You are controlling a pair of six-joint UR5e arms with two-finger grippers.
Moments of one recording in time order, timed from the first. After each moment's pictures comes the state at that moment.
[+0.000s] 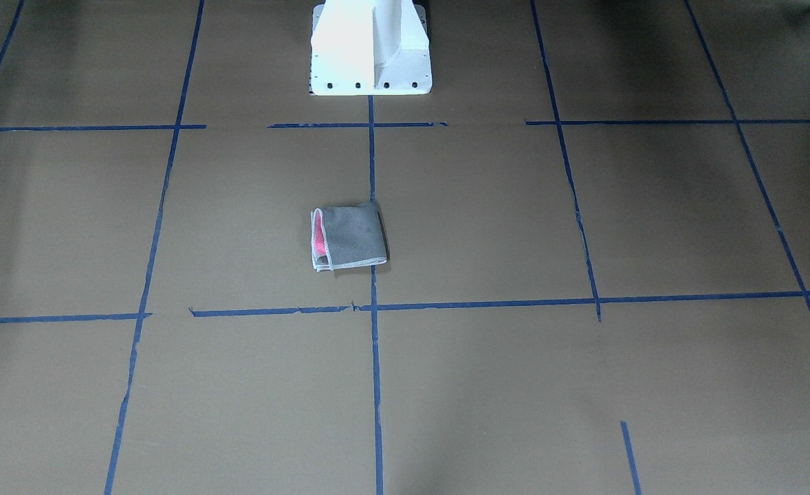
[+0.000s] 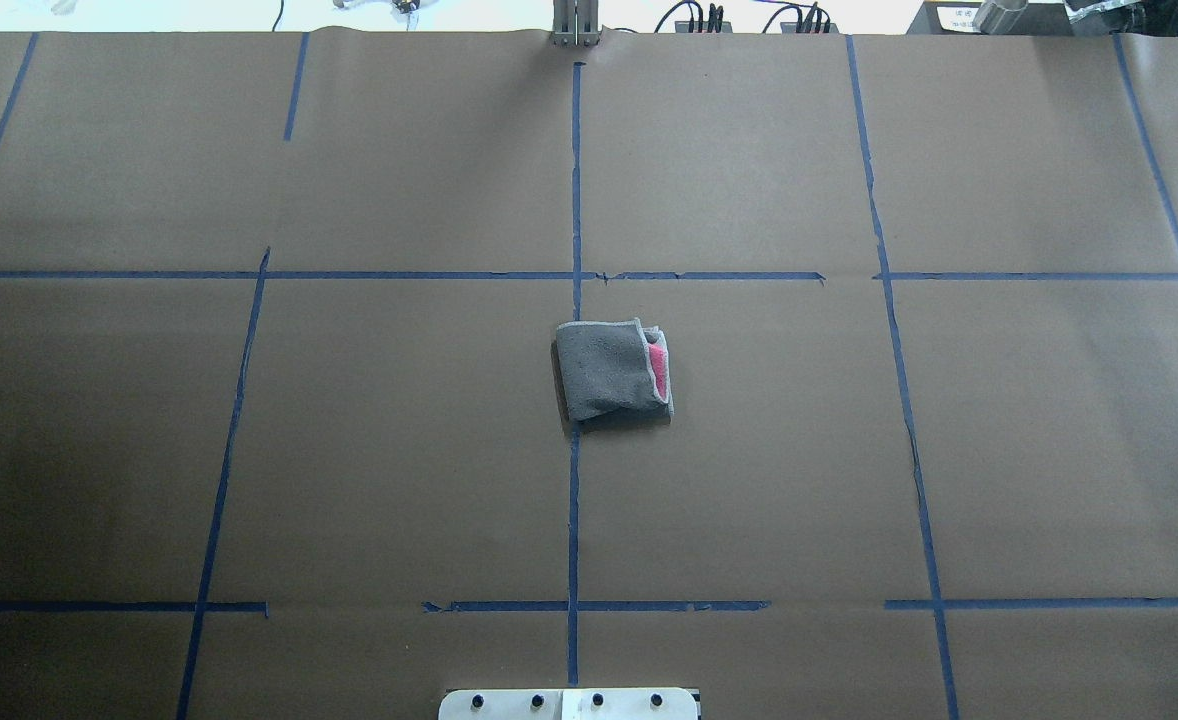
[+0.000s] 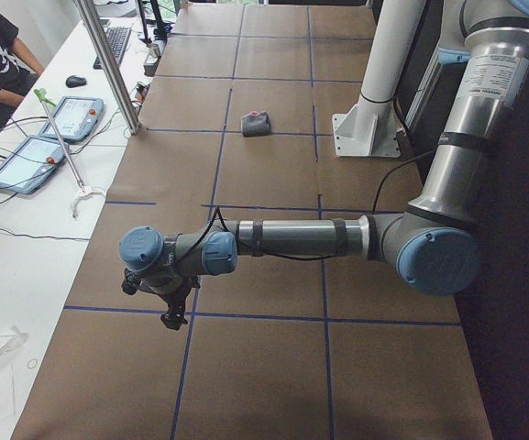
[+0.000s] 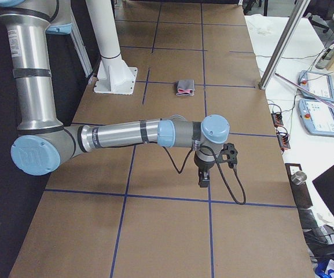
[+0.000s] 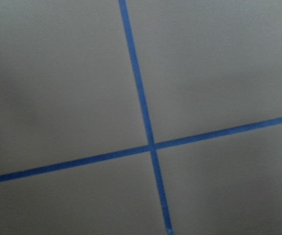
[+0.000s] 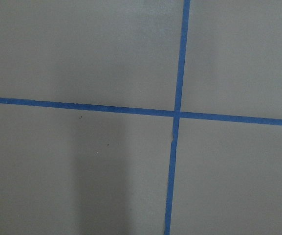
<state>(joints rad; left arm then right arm) -1.58 -1.79 -1.29 -1.51 -2.40 0.29 1.57 -1.51 1.69 -1.75 2.37 -0.07</state>
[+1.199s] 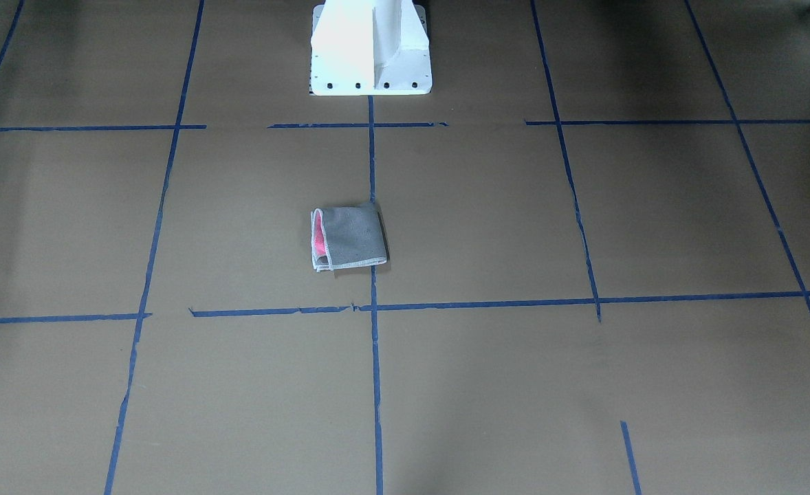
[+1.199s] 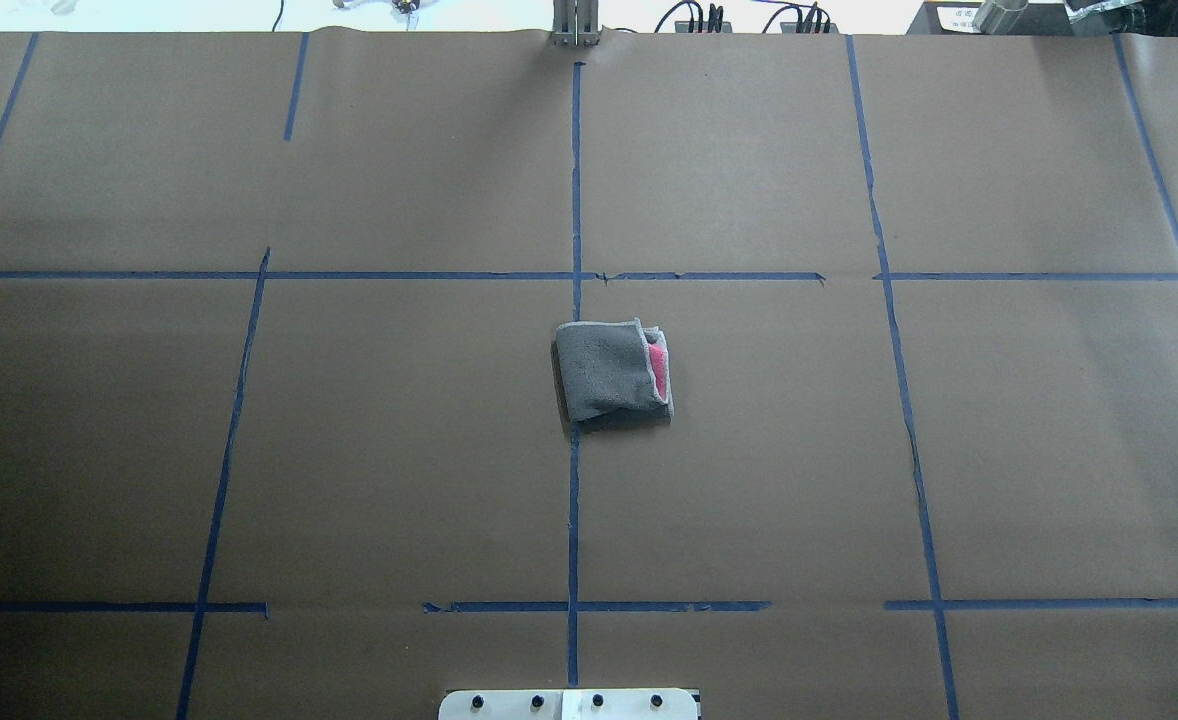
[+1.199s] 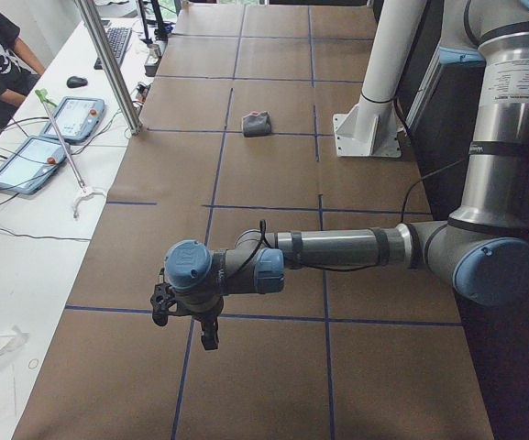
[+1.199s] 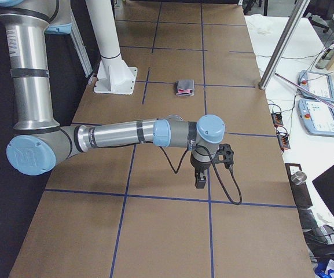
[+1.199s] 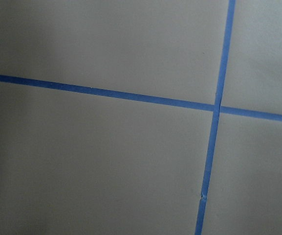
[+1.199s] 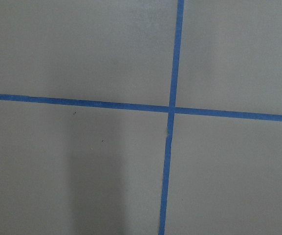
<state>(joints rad) -1.60 -1.64 -1.46 -1.58 -2.36 -0.09 1.57 -1.52 1.69 -1.75 2.35 -0.07</state>
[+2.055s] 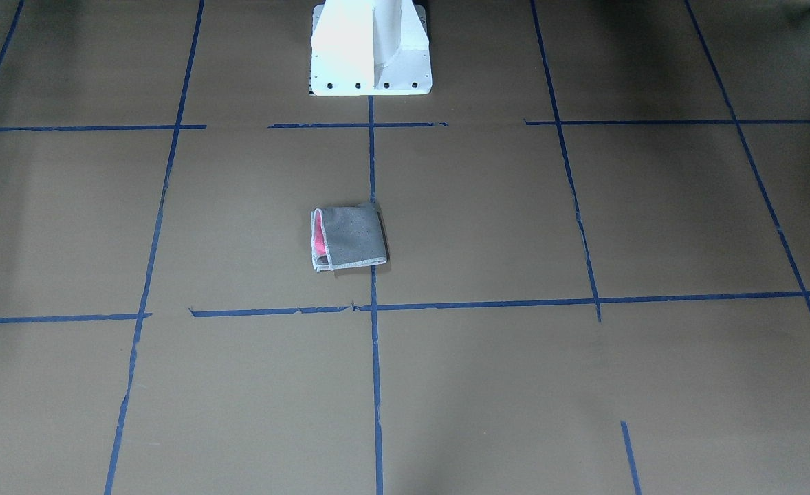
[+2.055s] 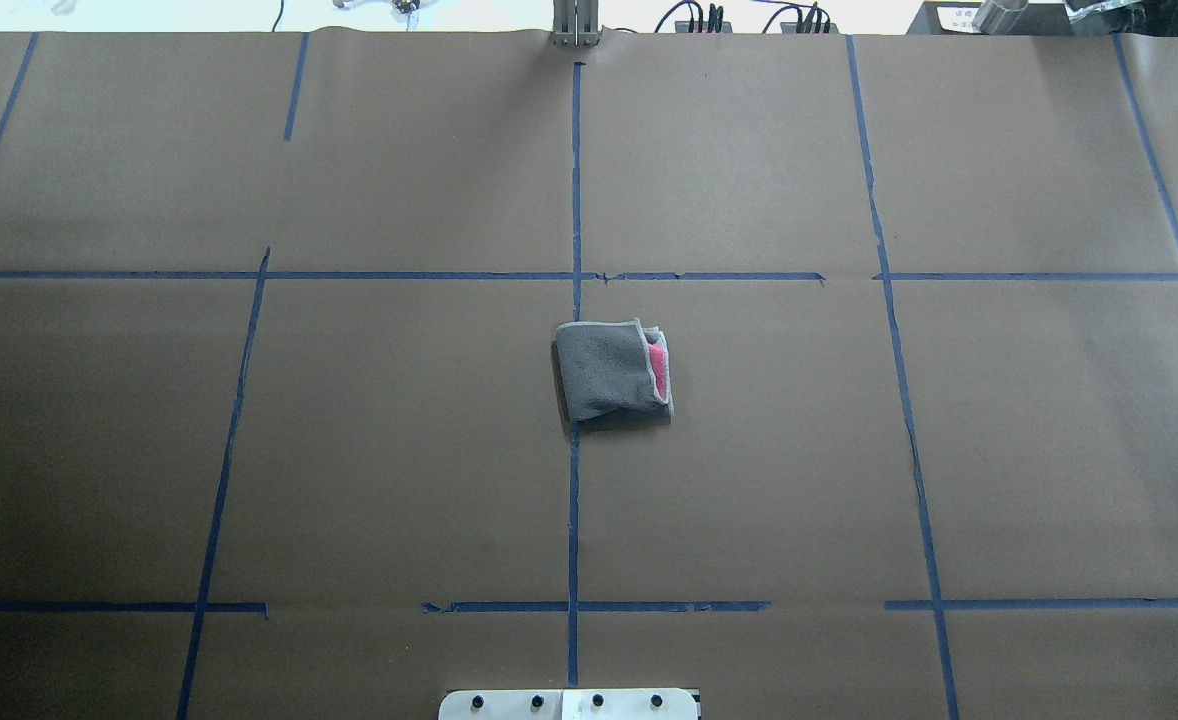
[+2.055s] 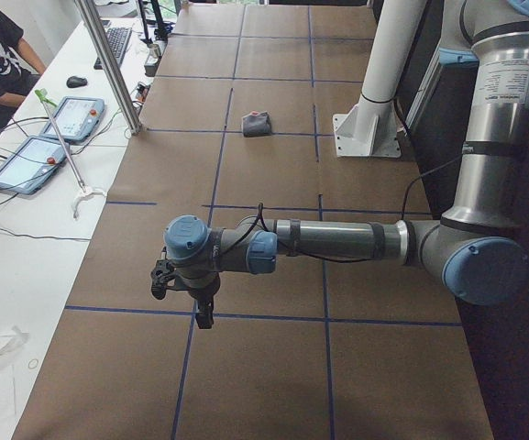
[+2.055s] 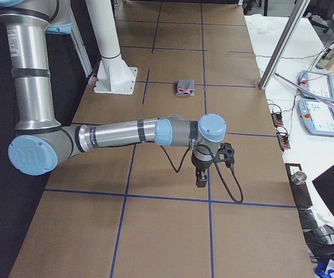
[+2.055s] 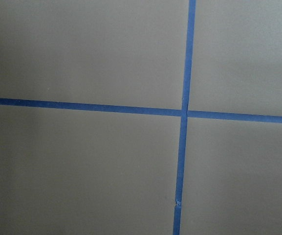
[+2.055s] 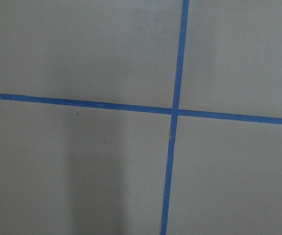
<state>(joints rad) -1.55 -1.64 -1.51 -1.59 -2.33 -0.09 1.56 -1.51 1.69 -1.75 2.35 -0.07</state>
